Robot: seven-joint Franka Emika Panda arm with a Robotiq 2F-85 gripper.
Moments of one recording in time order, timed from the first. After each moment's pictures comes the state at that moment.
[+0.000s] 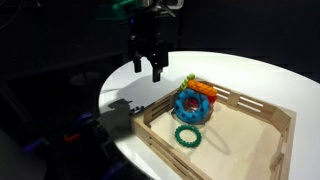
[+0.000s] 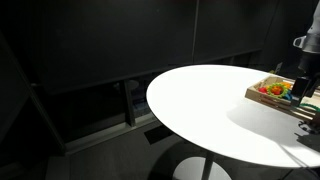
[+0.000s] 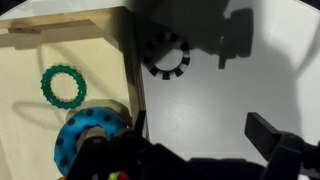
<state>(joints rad) -0.06 -0.32 -0.02 -2.70 -0.11 2.29 0.05</state>
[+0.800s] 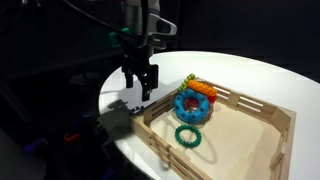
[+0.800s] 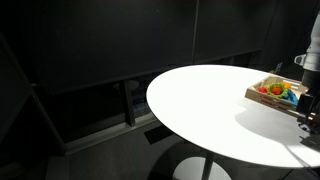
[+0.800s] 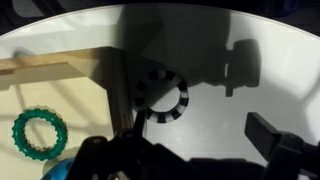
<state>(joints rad) -0.06 -0.26 -0.03 -2.77 -0.08 2.33 0.04</state>
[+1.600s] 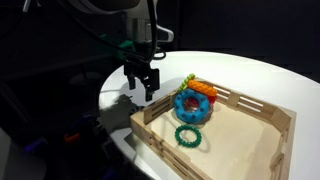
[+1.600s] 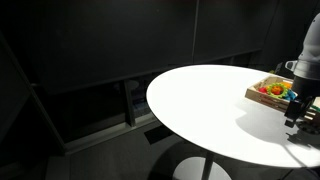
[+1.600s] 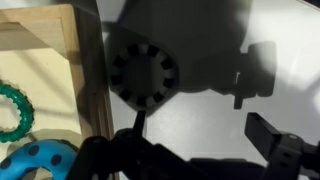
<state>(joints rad) -0.01 -0.18 -0.03 -2.78 -0.07 2.48 0.02</state>
